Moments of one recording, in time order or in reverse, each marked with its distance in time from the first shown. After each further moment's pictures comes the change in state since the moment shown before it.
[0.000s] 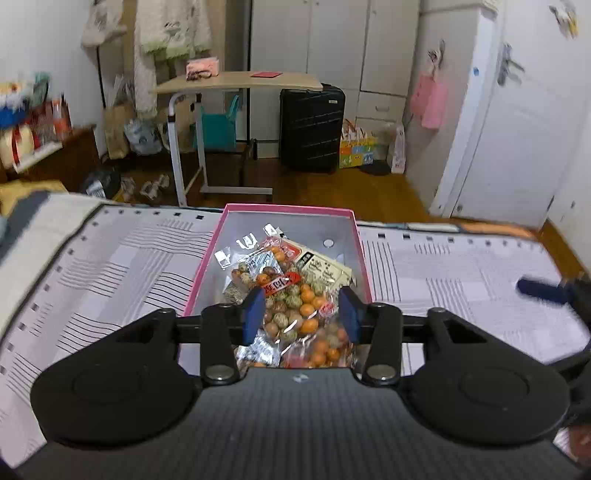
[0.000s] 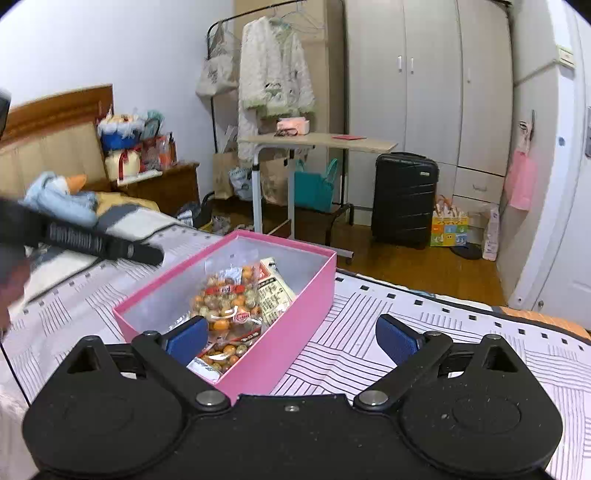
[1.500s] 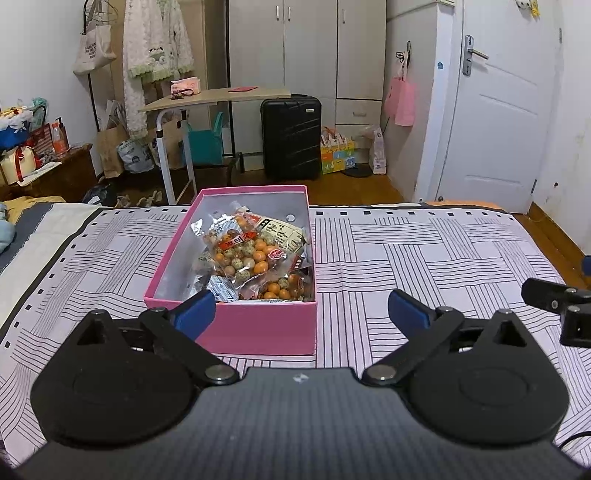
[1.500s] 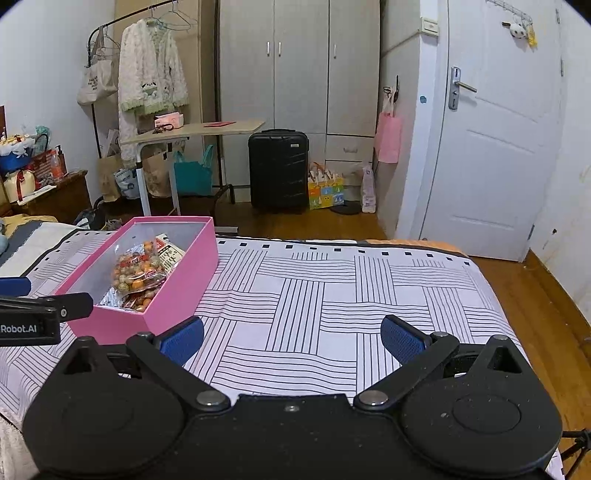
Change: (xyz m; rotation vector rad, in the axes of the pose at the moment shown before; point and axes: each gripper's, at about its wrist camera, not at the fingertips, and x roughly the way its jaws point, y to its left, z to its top) left arm -0.076 -0.065 -0.081 0.051 -0.065 -0.015; right arm -0.114 -0.004 -0.054 0.184 0.061 -0.375
